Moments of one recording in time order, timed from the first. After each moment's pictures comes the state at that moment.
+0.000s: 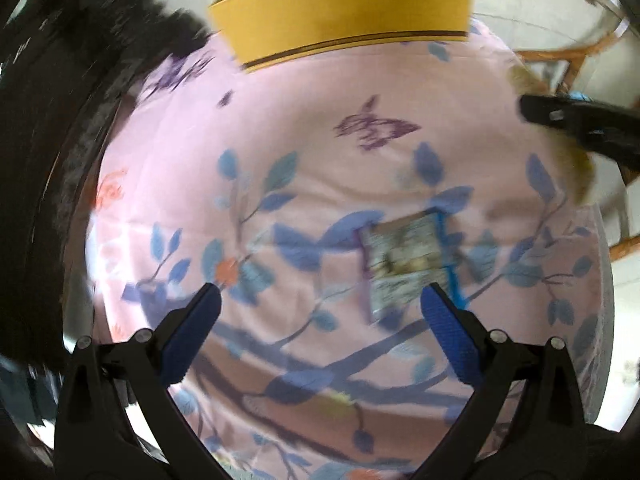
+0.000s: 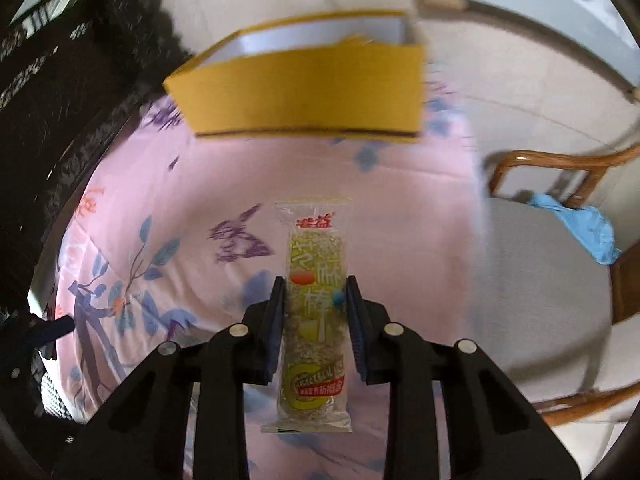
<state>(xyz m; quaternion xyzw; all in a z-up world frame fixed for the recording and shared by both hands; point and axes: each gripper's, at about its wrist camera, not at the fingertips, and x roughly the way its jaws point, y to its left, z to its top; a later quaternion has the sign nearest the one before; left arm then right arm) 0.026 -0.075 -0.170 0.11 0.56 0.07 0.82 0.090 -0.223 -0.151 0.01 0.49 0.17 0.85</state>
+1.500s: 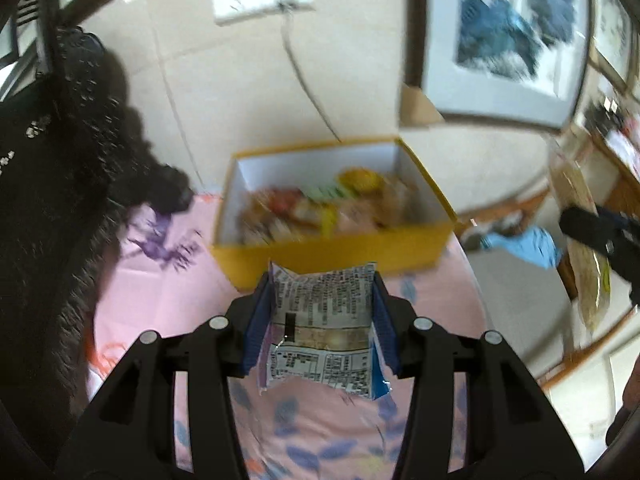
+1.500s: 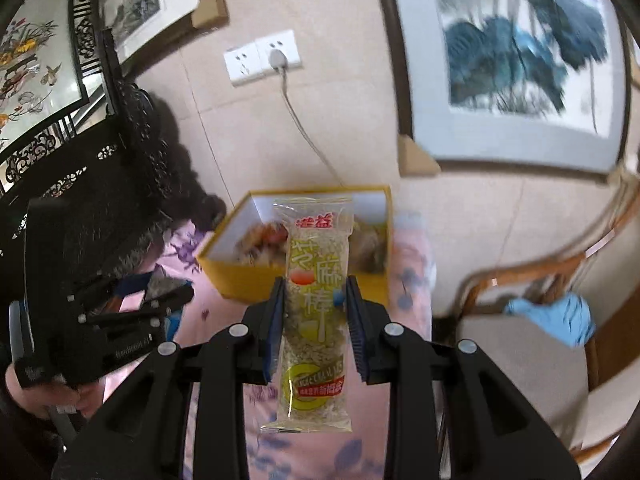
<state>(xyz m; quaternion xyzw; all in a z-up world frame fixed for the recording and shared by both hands) 0.150 -0.044 0.000 0.03 0.38 0.00 0.92 0.136 -0.245 0.021 0.04 0.33 0.19 0.92</state>
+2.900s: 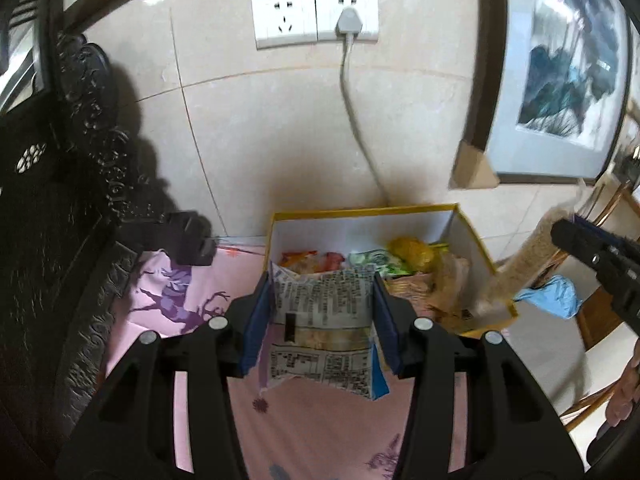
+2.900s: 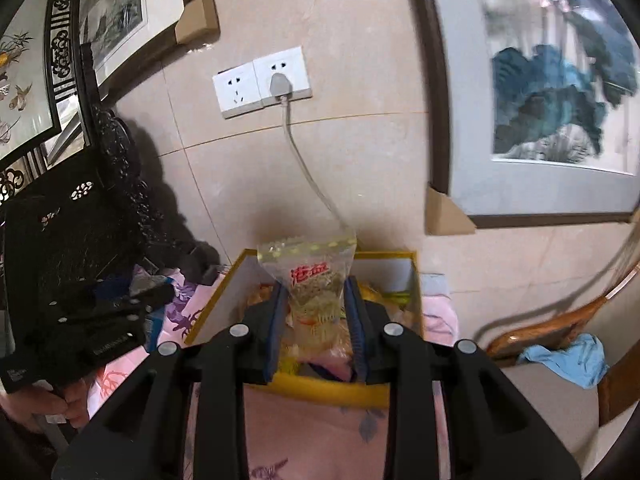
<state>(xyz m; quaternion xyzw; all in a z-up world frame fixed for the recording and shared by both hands) 0.256 0.008 0.020 0.02 0.36 0.03 0.93 0.250 -0.189 0.027 0.05 0.30 0.18 0.94</state>
